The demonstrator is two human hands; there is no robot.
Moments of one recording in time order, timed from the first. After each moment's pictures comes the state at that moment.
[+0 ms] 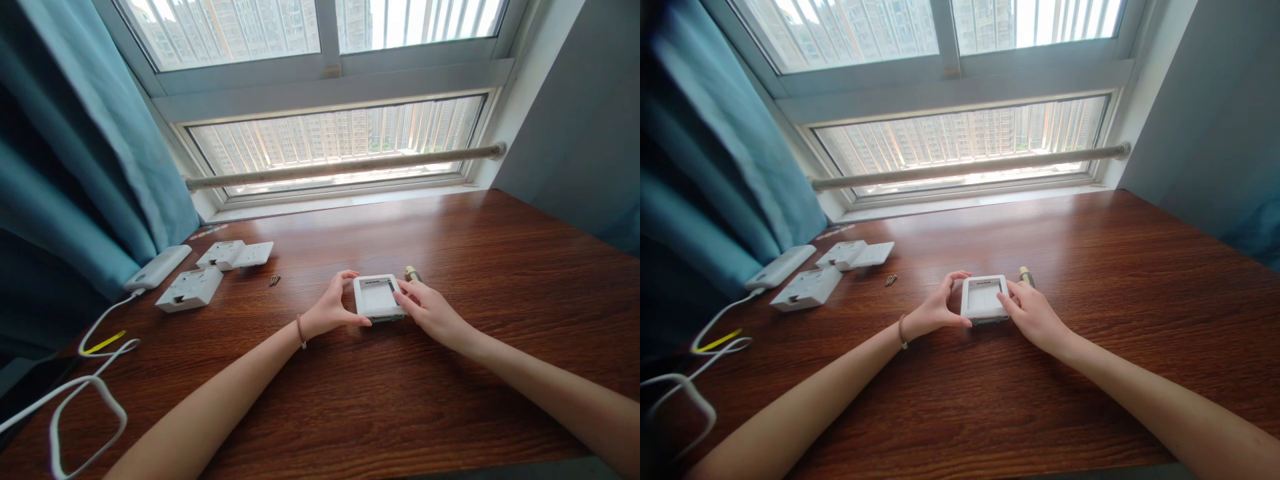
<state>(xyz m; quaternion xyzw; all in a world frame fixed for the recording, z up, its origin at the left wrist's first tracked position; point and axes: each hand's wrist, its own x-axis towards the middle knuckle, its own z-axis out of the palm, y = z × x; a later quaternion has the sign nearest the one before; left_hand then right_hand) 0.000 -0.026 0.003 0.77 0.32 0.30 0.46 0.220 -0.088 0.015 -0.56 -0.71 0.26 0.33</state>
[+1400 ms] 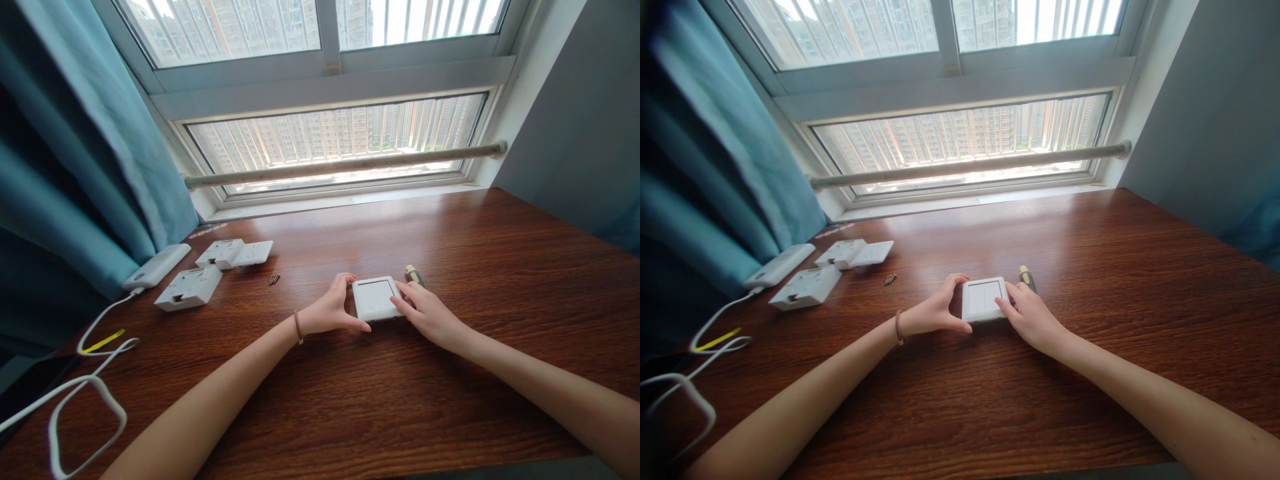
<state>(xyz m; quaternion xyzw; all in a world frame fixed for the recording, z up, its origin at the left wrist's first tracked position) -0.001 -0.026 0.016 0.82 0.36 0.19 0.40 0.218 -0.088 0.011 -0.57 -0.73 0.25 0.28</state>
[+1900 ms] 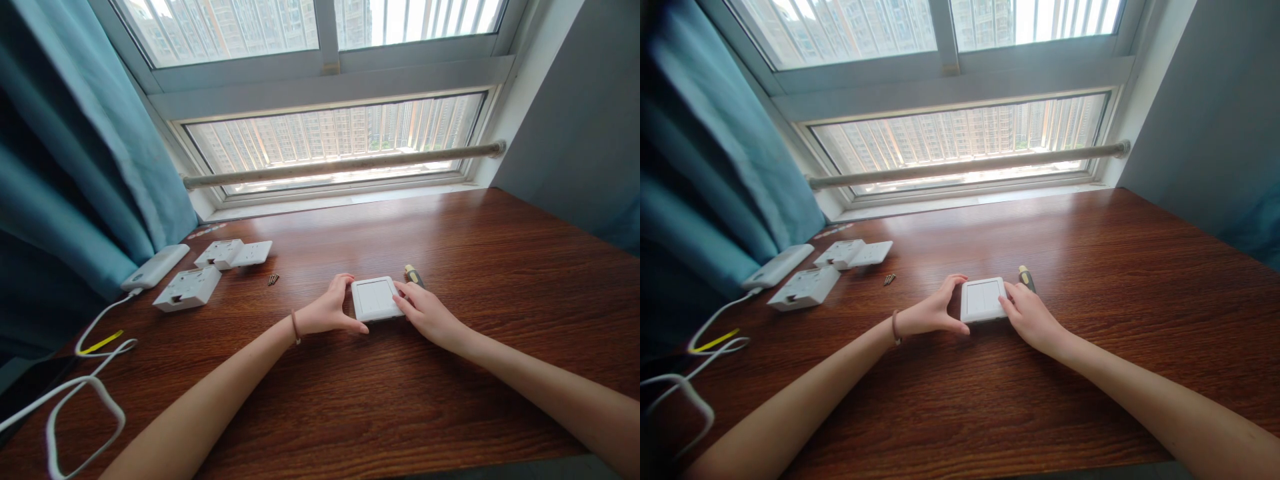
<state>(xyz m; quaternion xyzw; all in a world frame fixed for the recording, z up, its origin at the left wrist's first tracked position) -0.004 -0.025 0.016 0.84 0.36 0.15 0.38 0.218 -0.086 0.009 -0.57 -0.73 0.25 0.28</state>
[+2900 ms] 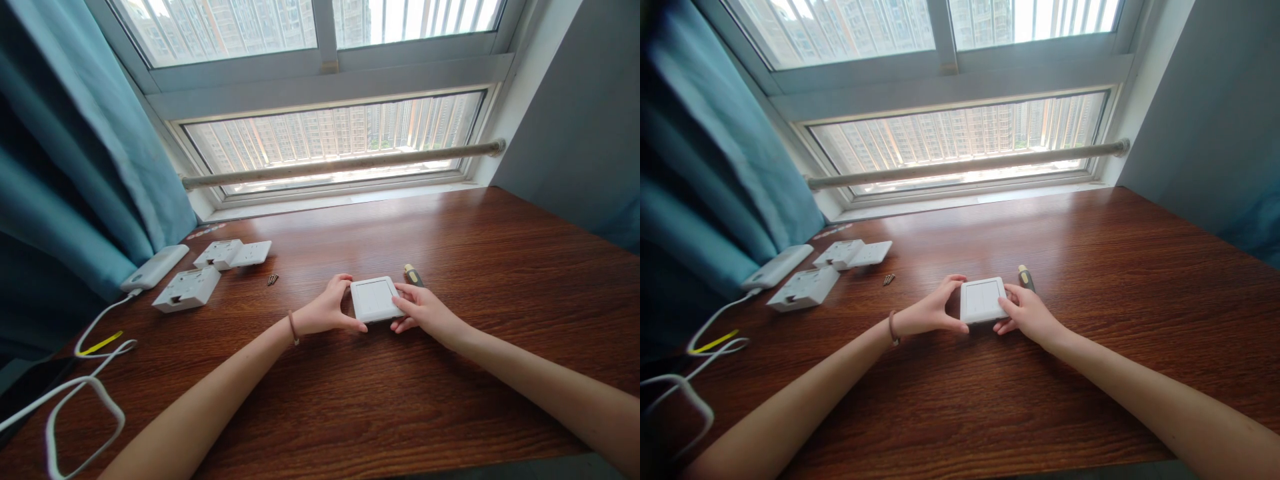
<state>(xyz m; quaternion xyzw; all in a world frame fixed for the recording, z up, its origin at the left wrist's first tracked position) -0.007 -0.023 0.015 0.84 0.35 0.16 0.39 0.209 -0.089 0.011 -0.51 -0.47 0.61 0.39</state>
